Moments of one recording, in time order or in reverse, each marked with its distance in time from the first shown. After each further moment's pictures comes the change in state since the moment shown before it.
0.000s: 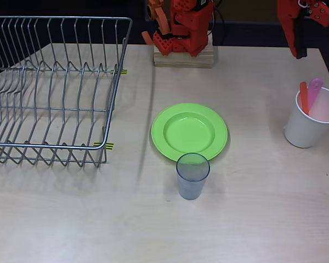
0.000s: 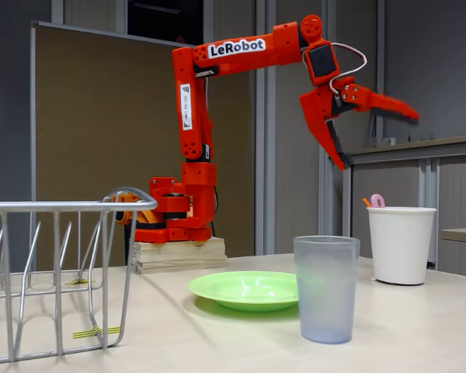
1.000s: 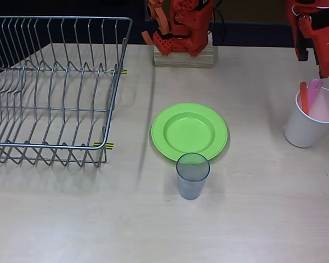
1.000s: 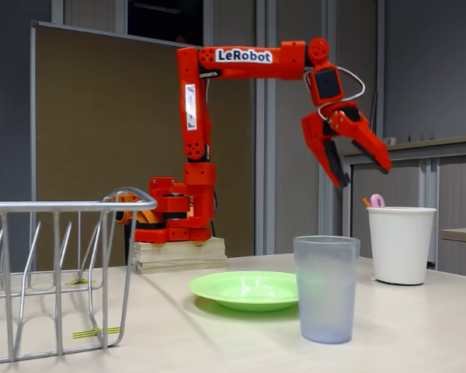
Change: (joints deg) arm -6.7 -3.3 5.2 -6.6 44.1
